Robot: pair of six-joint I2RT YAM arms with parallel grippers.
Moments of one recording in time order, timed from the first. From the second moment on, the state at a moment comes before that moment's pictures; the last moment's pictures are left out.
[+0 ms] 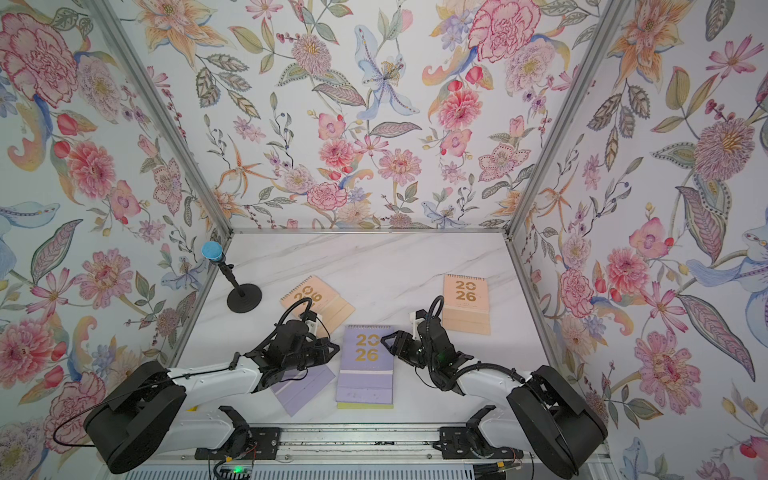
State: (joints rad) left arm -0.67 1.31 0.37 0.24 0.23 -0.83; right arm 0.63 1.26 0.31 0.37 -0.32 1.04
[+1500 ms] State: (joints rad) left arm -0.65 1.65 0.98 -0.04 0.21 -0.69; right arm -0.29 1.73 1.14 -0.38 -0.30 0.50
